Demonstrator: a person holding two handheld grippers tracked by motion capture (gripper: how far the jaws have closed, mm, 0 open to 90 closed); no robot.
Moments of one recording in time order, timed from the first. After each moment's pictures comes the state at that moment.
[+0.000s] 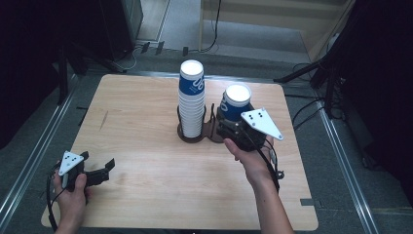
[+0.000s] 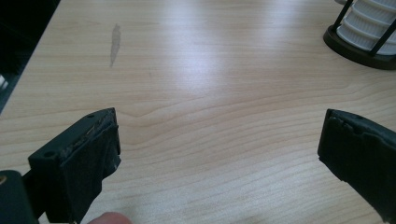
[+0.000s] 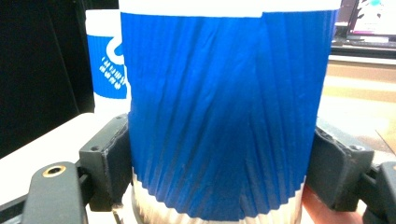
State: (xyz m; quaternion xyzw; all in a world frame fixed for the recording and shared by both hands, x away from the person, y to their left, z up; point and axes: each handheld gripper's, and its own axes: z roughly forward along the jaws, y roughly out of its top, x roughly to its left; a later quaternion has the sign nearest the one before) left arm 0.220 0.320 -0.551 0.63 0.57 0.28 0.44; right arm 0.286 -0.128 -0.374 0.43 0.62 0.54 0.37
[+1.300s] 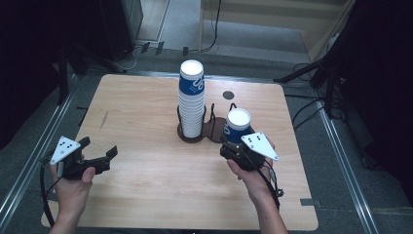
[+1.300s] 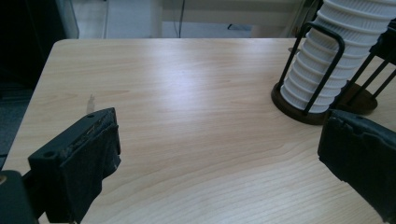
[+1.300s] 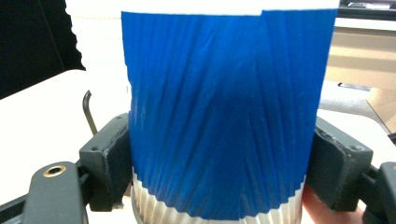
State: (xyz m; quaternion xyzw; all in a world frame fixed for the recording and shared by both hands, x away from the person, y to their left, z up) left arm 0.225 0.293 -0.476 0.63 0.53 0.29 0.48; right arm 0.270 -0.145 -0.438 0.45 0.65 0.50 0.36
